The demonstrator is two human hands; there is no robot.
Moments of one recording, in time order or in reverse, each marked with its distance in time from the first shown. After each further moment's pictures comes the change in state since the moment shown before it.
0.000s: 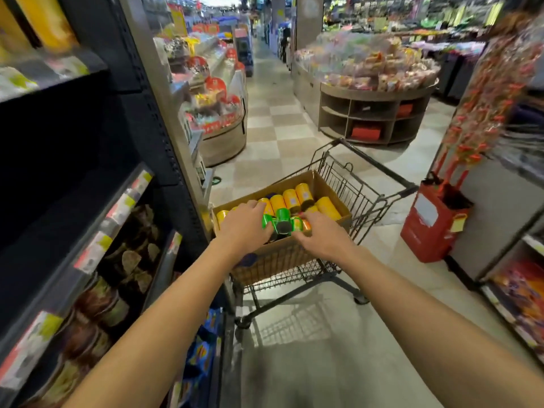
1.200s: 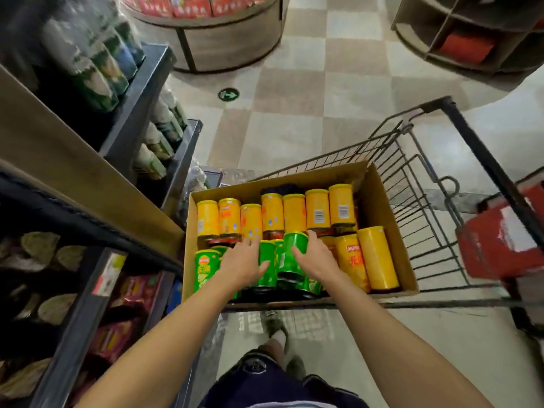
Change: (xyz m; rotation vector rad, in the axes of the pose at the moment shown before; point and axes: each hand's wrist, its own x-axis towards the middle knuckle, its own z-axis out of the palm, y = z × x) left_hand 0.309 -0.125 0.296 -0.119 -0.622 -0.370; right_hand 0.392 0.150 0.203 0.222 -0.502 0.364
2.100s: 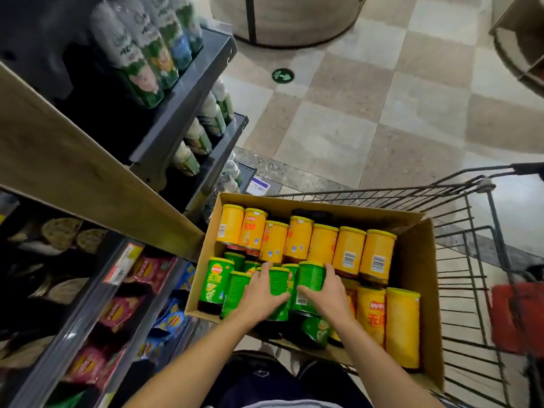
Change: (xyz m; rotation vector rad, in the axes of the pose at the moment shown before) left_hand 0.027 0.010 0.016 -0.774 -0.077 -0.398; right_hand 0.054 -0.009 0.003 0.073 -0.140 0.051
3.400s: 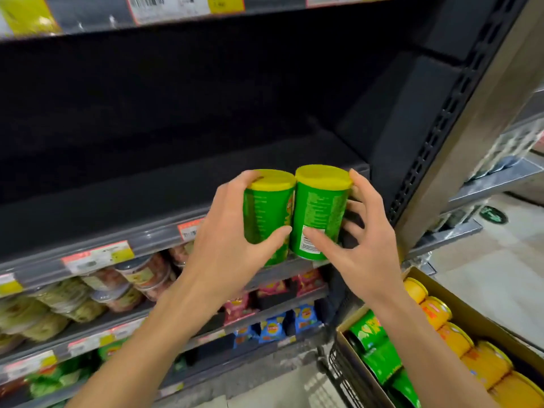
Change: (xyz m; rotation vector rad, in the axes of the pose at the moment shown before) left_hand -0.382 -0.159 -0.224 -0.164 1.336 0.147; right_hand -0.285 -0.276 0.118 0.332 -0.471 -1.496
